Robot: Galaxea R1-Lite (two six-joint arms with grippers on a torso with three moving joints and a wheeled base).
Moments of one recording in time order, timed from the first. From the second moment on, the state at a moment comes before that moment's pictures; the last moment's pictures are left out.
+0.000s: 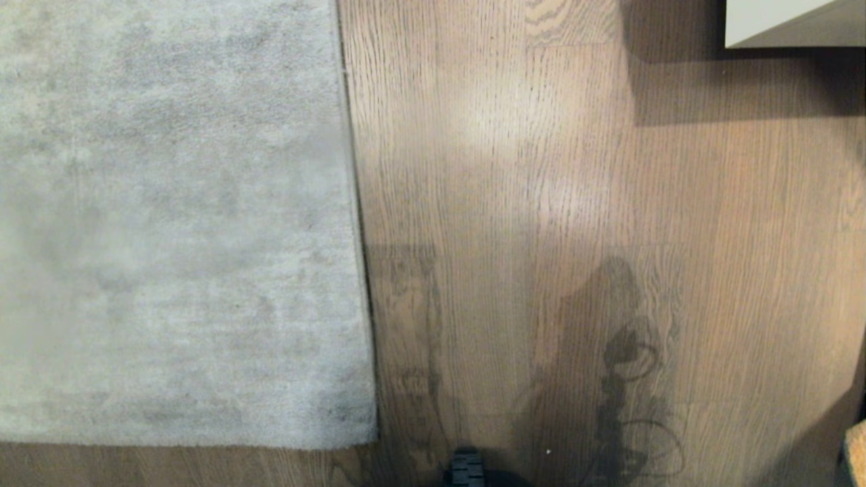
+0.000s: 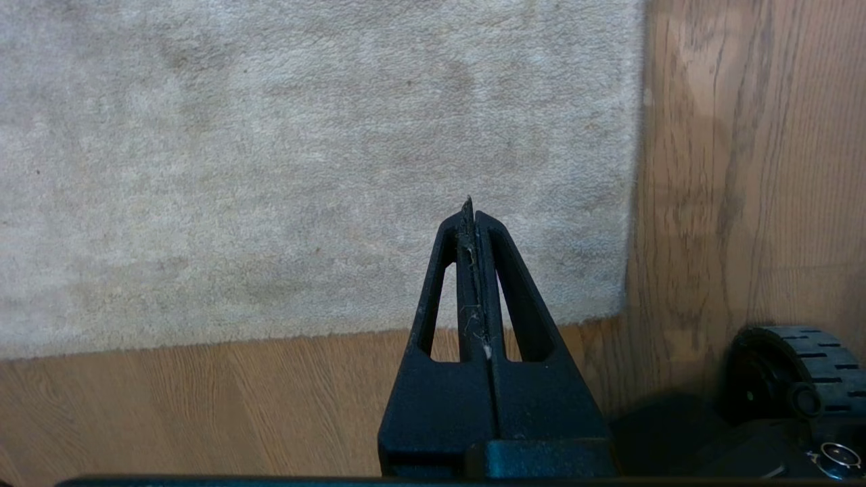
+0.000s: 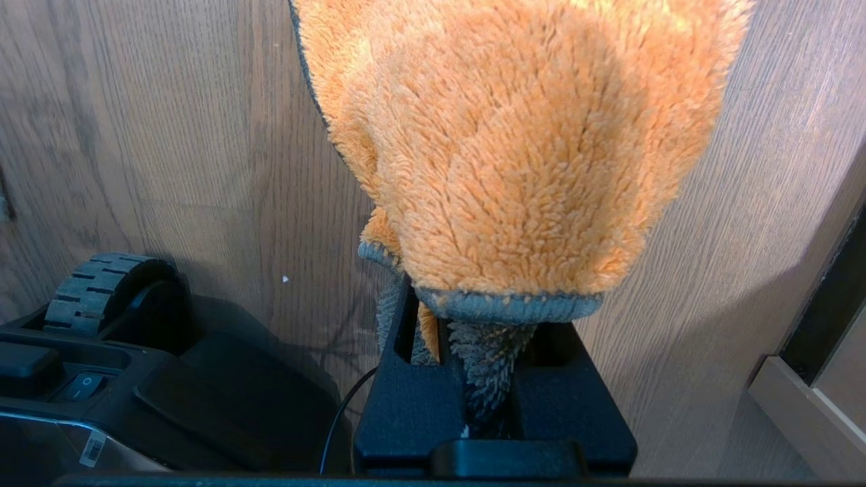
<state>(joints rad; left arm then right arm) 0.00 0.00 0.00 0.00 0.00 0.05 0.01 0.00 -0.03 0.08 0.05 -0.14</state>
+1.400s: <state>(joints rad) 0.00 0.00 0.00 0.00 0.00 0.05 0.01 0.00 -0.03 0.08 0.05 -0.14</state>
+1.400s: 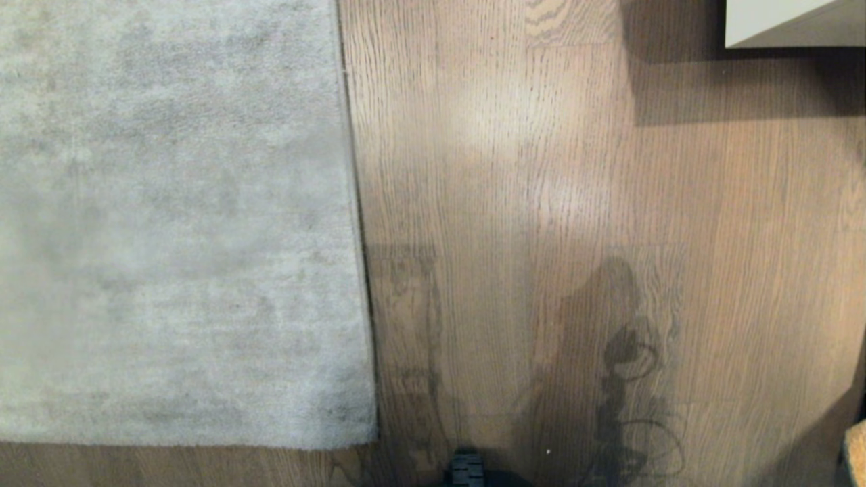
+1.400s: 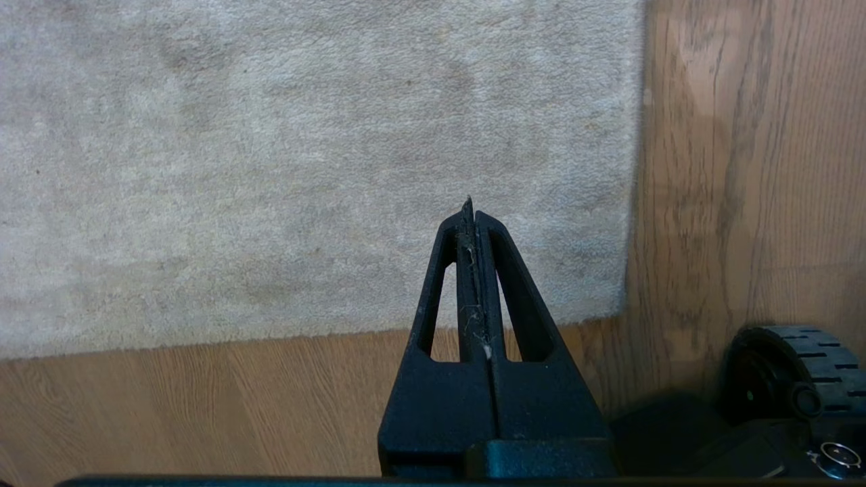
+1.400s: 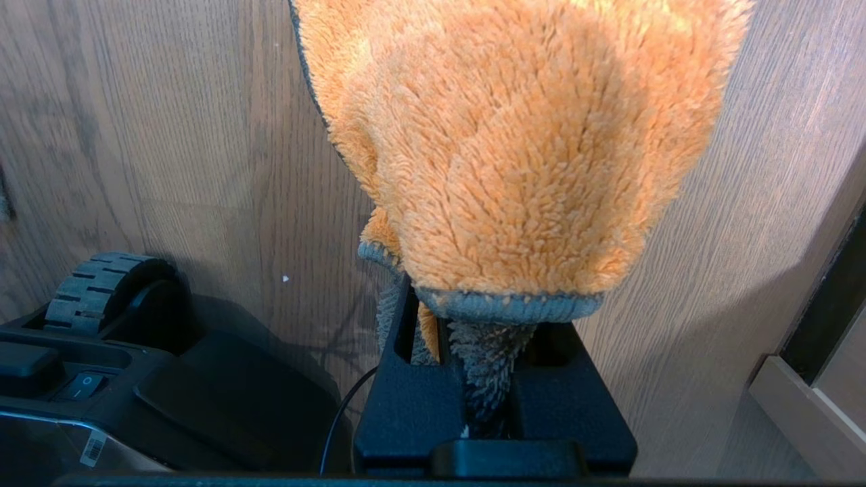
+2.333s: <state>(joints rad) 0.00 0.00 0.00 0.00 0.00 0.05 0.01 0.00 -0.03 0.08 0.05 -0.14</state>
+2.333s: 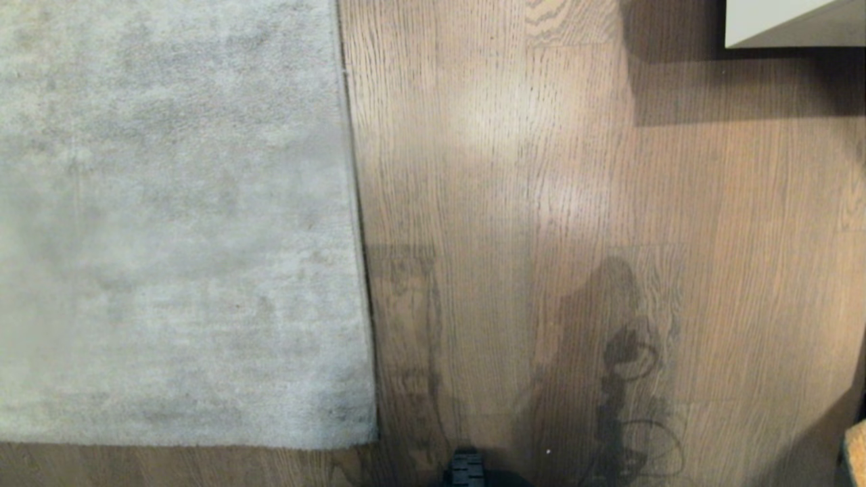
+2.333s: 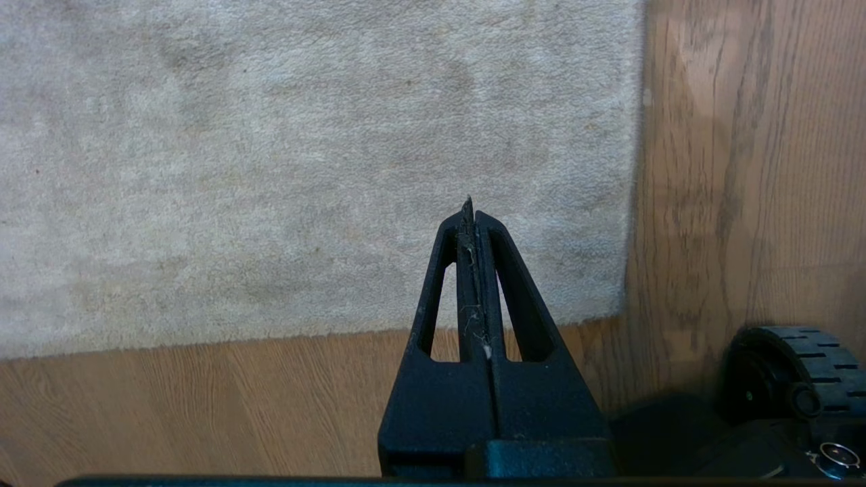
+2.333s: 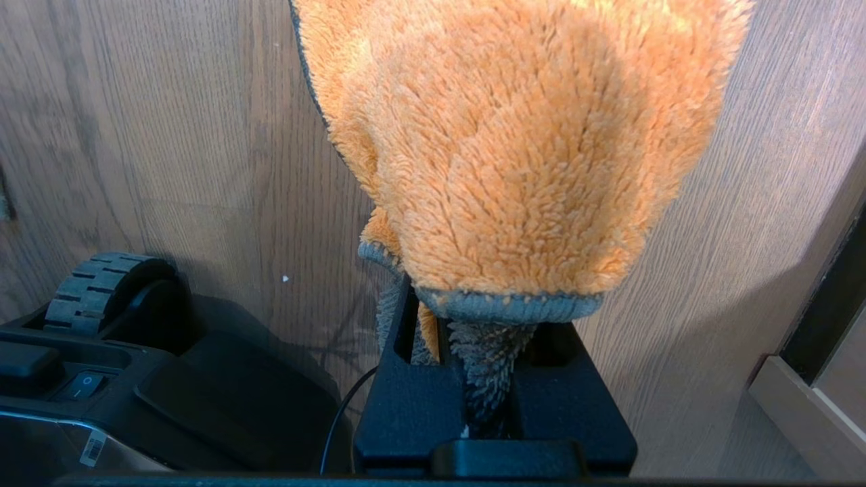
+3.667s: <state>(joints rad) -0.01 0.18 -0.03 0.09 -0.01 0.04 0.01 0.00 -0.03 0.08 0.05 -0.14</state>
